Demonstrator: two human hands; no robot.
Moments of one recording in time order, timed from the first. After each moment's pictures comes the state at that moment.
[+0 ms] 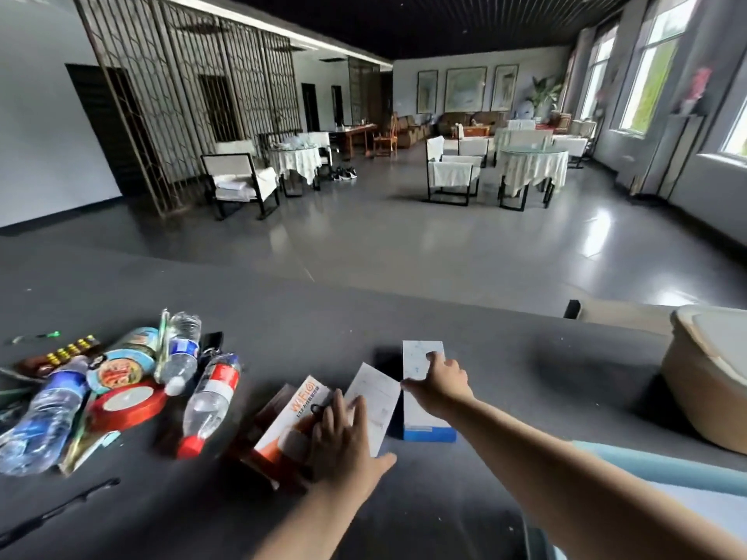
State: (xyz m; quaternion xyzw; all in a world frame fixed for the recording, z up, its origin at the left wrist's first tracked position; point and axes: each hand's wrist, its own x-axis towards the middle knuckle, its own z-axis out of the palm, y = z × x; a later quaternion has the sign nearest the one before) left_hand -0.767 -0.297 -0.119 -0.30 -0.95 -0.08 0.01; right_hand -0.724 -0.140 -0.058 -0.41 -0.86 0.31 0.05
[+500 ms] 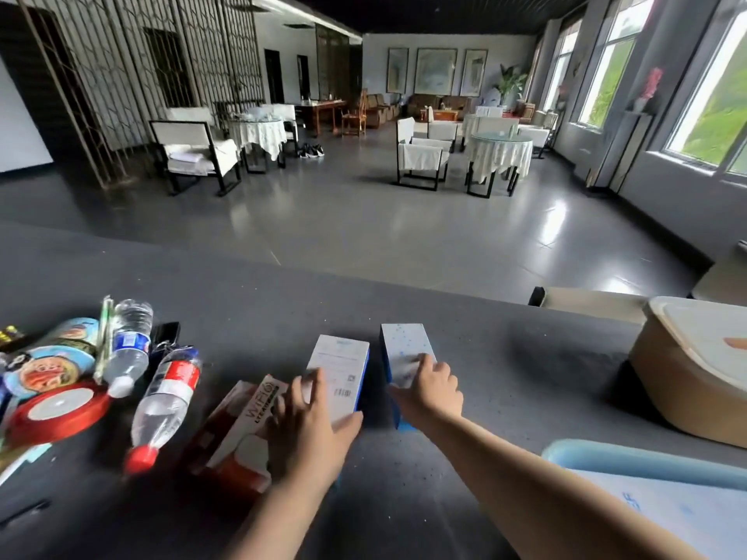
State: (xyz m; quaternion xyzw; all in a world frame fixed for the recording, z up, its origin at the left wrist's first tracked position) left_hand -0.792 -0.304 -0.092 -0.27 -0.94 -0.22 0.06; right_hand -0.731 -0.145 -0.085 -0.49 -0.84 0.22 0.07
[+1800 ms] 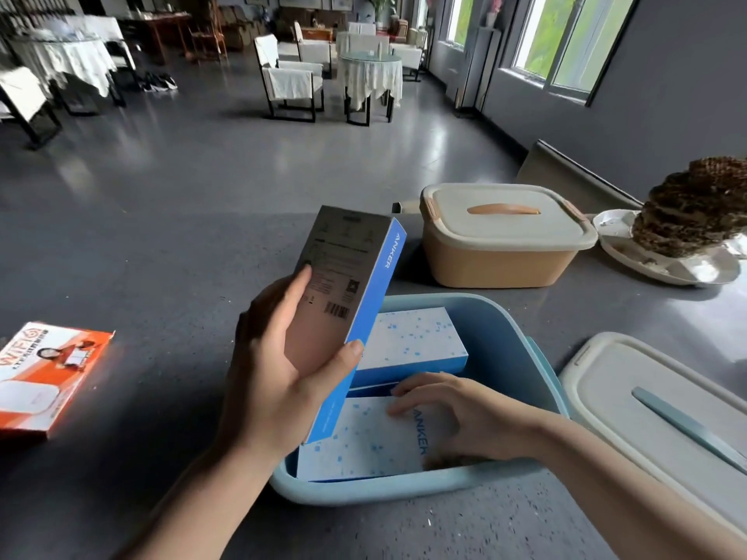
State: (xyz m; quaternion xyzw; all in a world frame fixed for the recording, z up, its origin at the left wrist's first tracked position) left_hand -0.538 -0.246 -0.012 -0.48 -0.67 -0.57 -0.07; right_hand -0.339 -0.115 -0.044 -0.19 -0.92 0.33 -0.02
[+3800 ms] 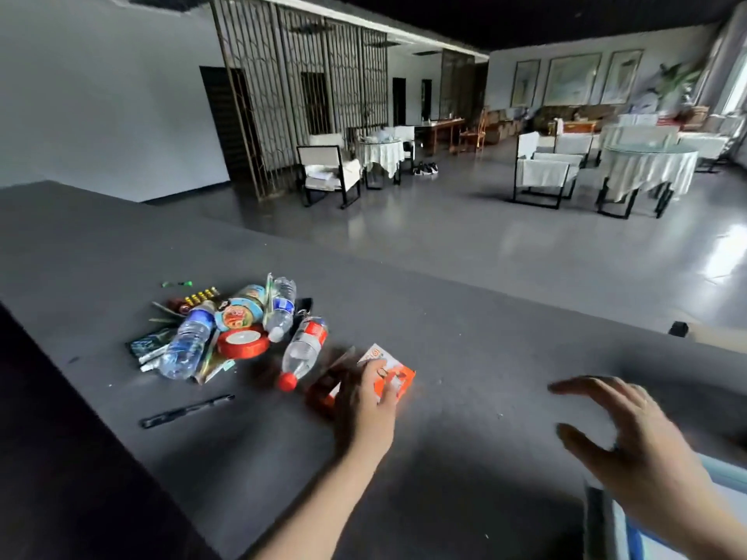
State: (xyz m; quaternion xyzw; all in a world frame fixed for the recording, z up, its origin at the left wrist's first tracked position) left_hand -0.747 -0.374 -0.062 -0.18 -0.85 -0.48 0.08; right_hand -0.546 -0.195 0.018 -0.13 -0.94 0.17 0.28
